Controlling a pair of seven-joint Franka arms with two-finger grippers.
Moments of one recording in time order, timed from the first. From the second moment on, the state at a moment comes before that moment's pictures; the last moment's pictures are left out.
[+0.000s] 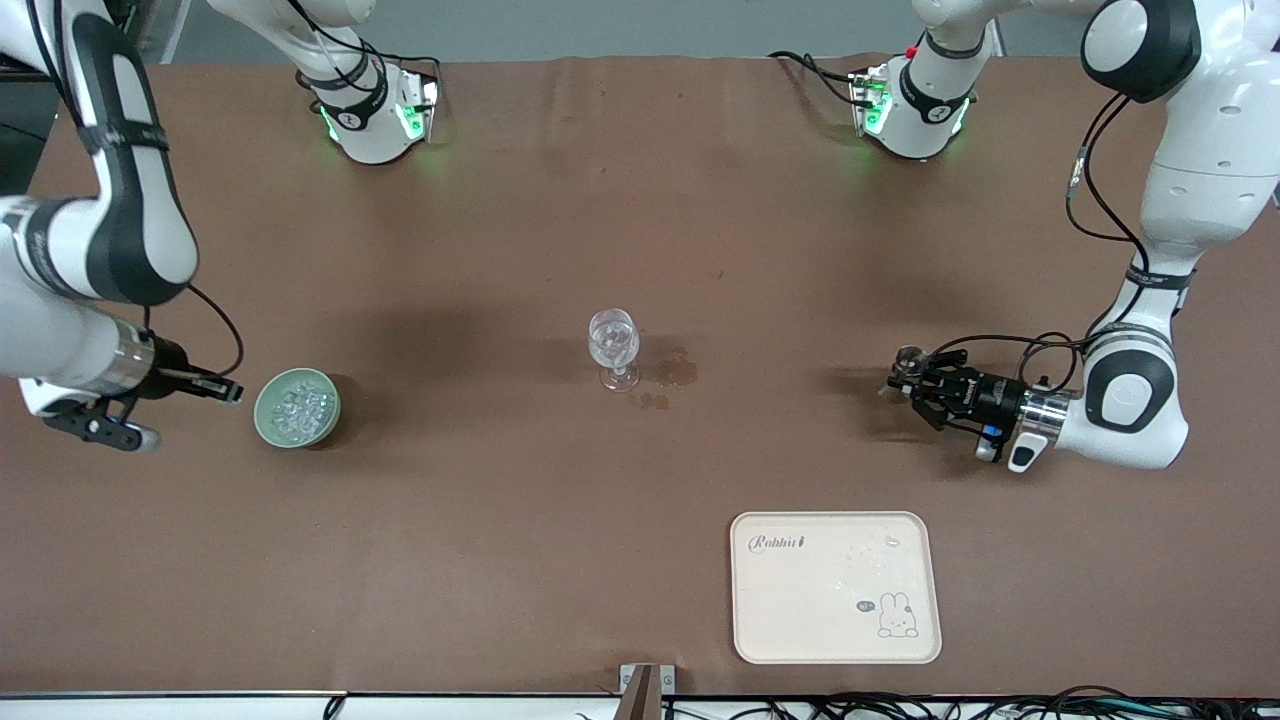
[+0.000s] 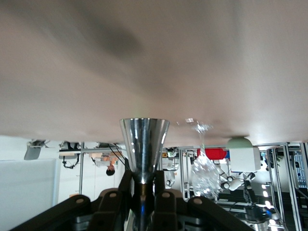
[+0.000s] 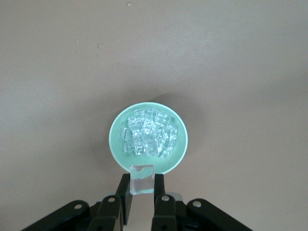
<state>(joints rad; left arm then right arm) 0.34 0.82 -0.29 -1.59 -0.76 1.58 -0.69 -0.10 0.23 0.01 -1.82 0.02 1.96 0.21</state>
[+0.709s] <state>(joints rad) 0.29 0.70 -0.61 -1.59 -0.77 1.86 -1.11 0.02 -0.02 0.02 -1.75 0.01 1.68 0.21</state>
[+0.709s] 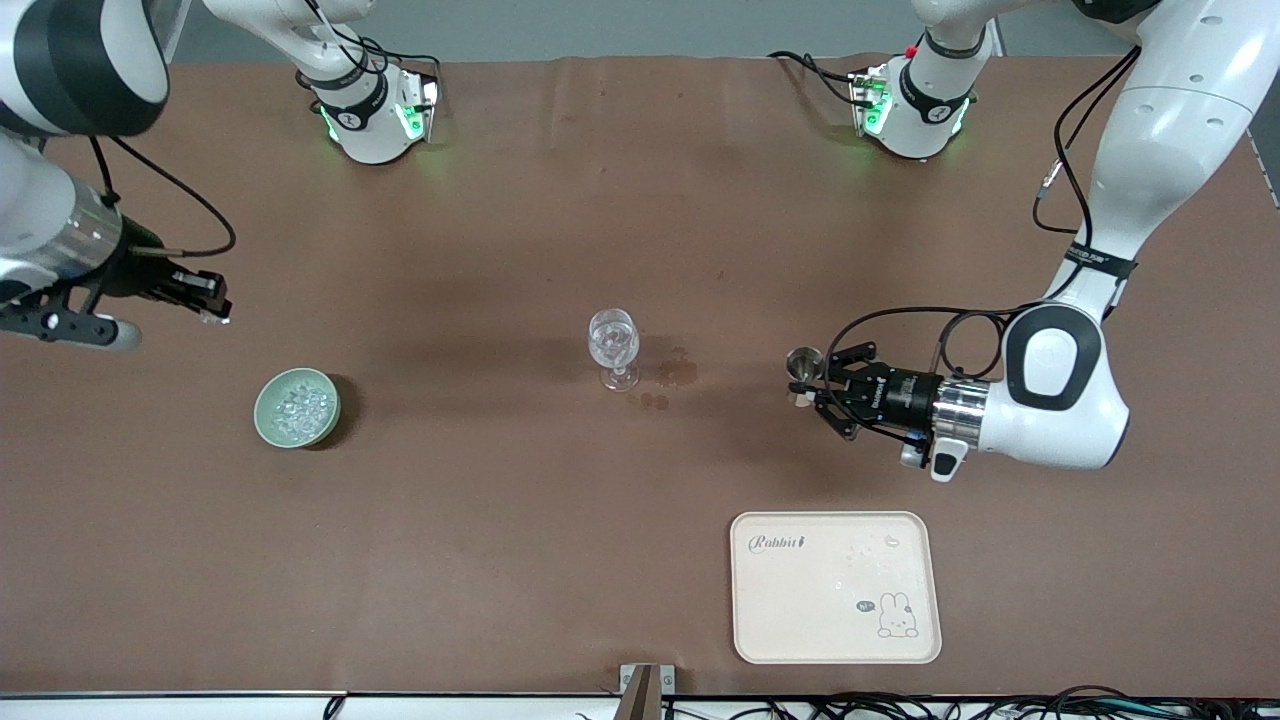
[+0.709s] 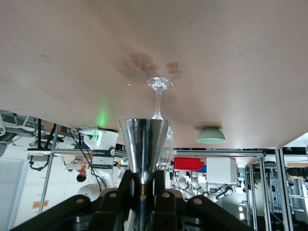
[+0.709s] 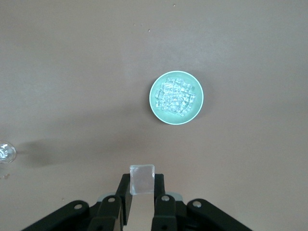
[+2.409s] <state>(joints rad) -0.06 0.58 -0.61 -1.68 -0.66 2.24 -1.47 -0.02 -0.03 0.00 -1.63 0.00 1.58 0.00</state>
